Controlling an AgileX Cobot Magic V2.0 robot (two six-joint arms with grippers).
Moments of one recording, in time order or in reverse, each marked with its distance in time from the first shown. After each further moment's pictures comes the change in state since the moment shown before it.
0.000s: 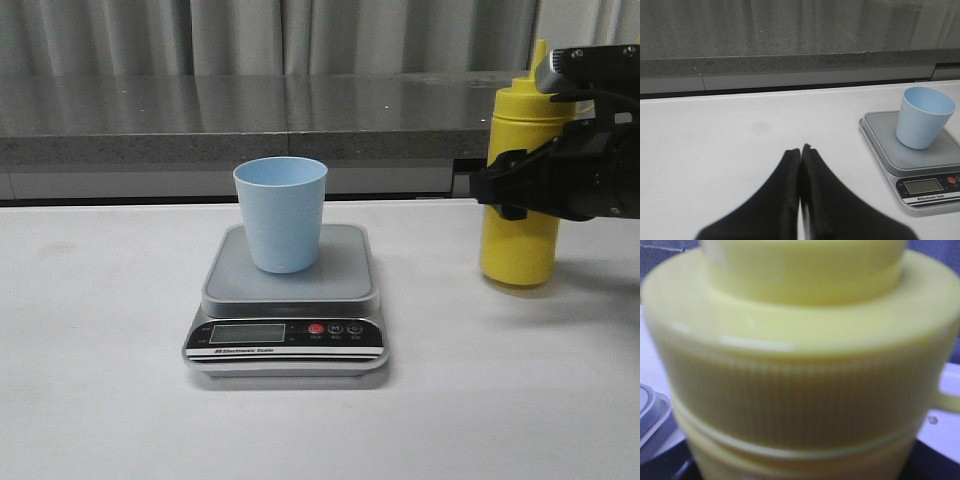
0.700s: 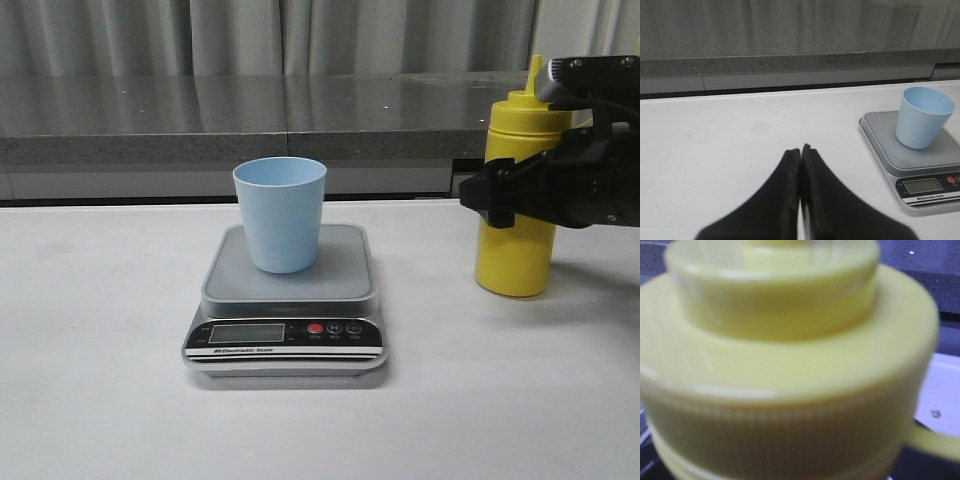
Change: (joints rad) left arm 0.000 0.000 0.000 0.000 0.000 0.000; right arm 0.000 0.014 0.000 0.002 -0.014 0.008
